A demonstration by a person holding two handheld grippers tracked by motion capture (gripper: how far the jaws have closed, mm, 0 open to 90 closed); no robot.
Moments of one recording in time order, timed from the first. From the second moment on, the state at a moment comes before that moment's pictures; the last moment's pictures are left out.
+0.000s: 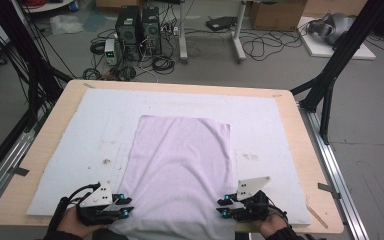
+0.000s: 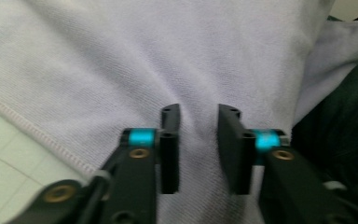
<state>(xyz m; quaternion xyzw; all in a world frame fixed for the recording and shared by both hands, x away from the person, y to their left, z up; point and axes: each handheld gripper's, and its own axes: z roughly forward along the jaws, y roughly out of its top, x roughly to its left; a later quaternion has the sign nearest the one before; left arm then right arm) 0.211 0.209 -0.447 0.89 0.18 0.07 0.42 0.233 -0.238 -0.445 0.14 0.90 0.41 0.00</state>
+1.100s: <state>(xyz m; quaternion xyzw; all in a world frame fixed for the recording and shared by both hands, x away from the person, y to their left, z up) 0.279 0.210 -0.424 0.81 0.28 0.14 0.49 0.301 -0.250 -0.427 0.23 0.85 0.46 0.07</state>
